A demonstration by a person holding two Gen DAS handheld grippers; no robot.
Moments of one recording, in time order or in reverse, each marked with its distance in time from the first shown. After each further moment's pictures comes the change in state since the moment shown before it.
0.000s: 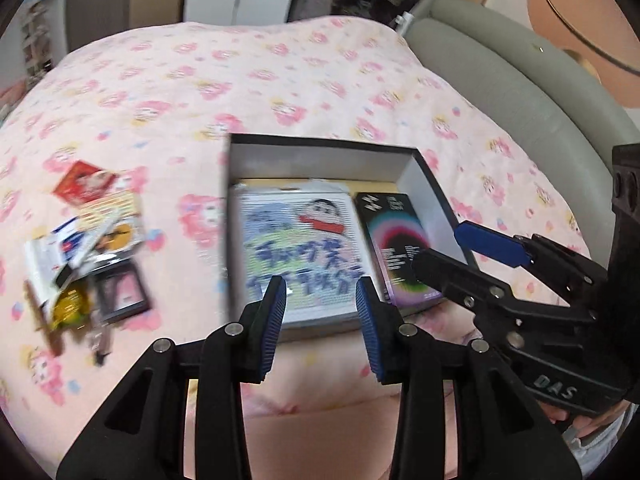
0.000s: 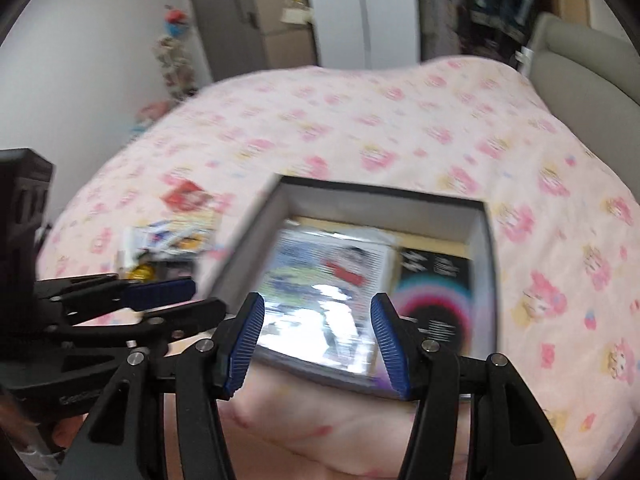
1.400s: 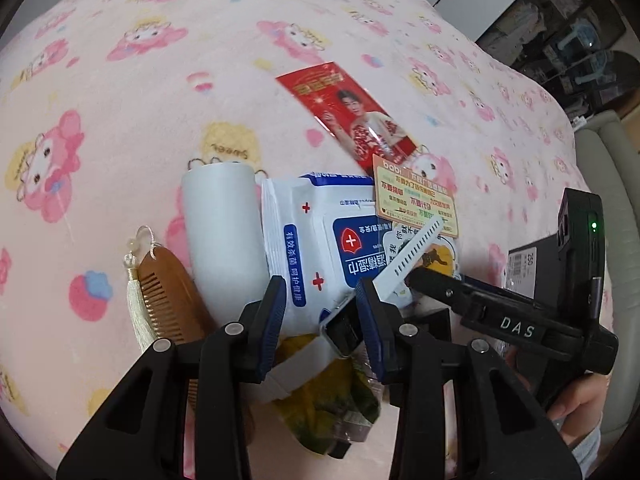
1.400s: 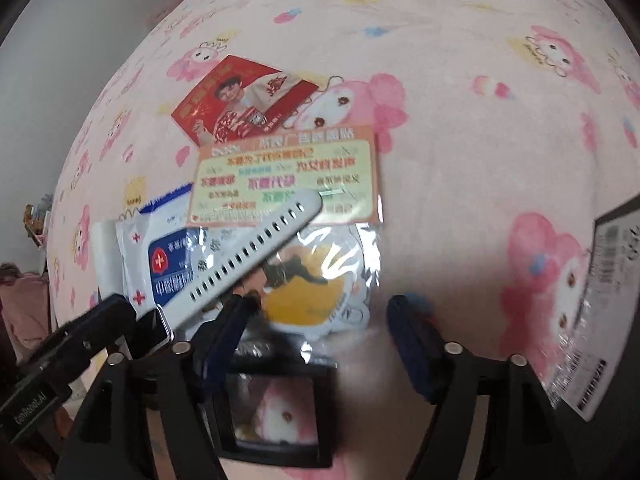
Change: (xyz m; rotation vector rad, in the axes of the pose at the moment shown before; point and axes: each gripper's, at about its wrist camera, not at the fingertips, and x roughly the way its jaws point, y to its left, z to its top) left arm 0.067 0.355 -0.020 -0.539 0.059 0.162; right arm 0.342 0.168 0.048 0.057 0.485 0.197
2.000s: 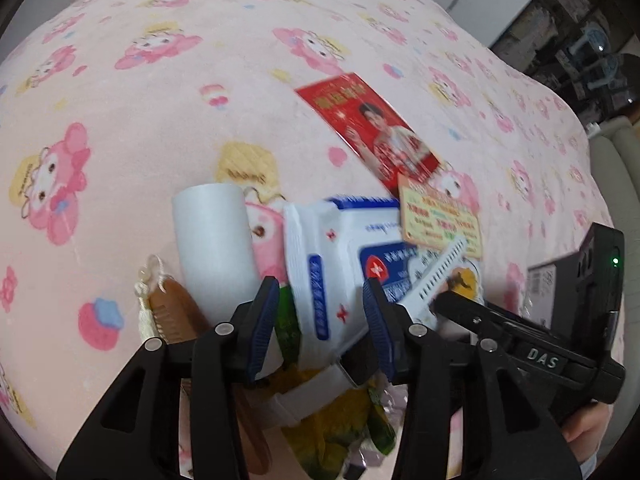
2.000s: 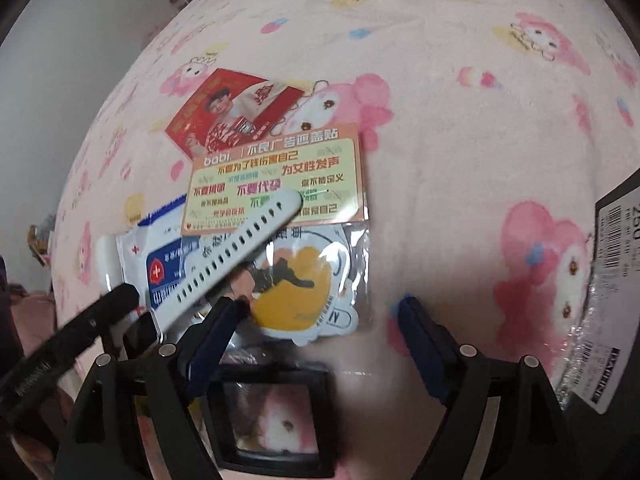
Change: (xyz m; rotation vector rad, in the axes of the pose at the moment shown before) left arm 0.010 0.005 0.013 -0.013 -0.050 0.064; right arm -0.010 -0.013 -0.008 0.069 -0.039 0.031
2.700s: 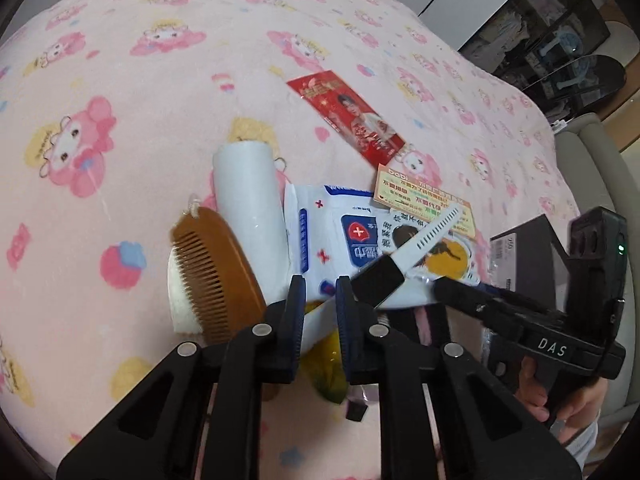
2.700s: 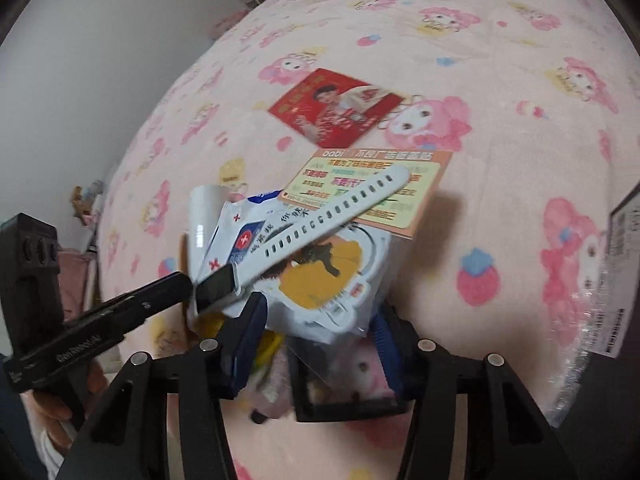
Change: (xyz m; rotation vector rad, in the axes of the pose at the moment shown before) left arm -0.034 0.016 -0.033 0.028 0.027 -0.115; right arm -0.042 0.033 -0.031 -0.159 -0.048 0.091
